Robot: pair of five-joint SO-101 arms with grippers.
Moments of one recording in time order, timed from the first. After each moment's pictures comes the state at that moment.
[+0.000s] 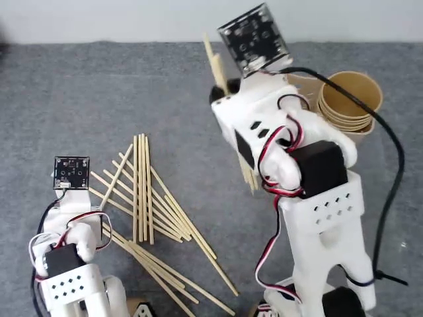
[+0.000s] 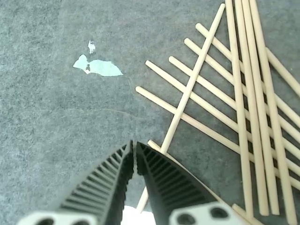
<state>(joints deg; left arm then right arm) -25.6 -72.7 77.4 61.9 -11.2 -24.8 -22.7 -15.0 72.7 8.7</state>
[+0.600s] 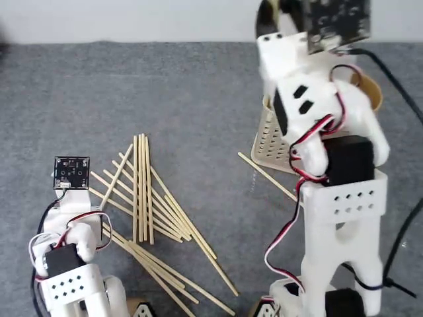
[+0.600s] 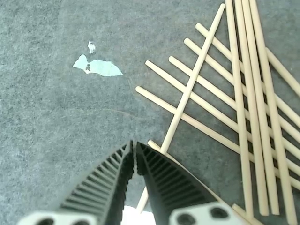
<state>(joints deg) -25.6 -72.7 77.4 61.9 -11.2 -11.9 -22.7 -15.1 45.6 8.7</state>
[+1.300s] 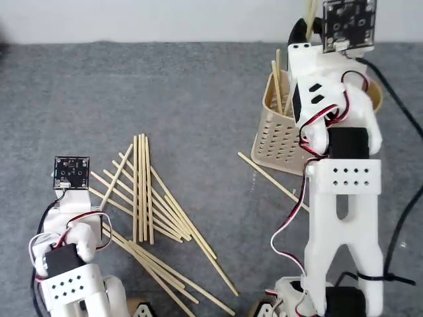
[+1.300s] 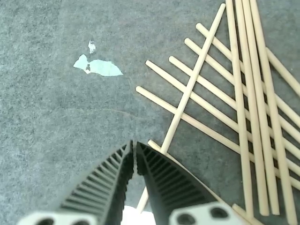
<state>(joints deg) -25.6 -72.7 77.4 61.9 -11.2 -3.0 -21.4 5.0 32.8 8.7</state>
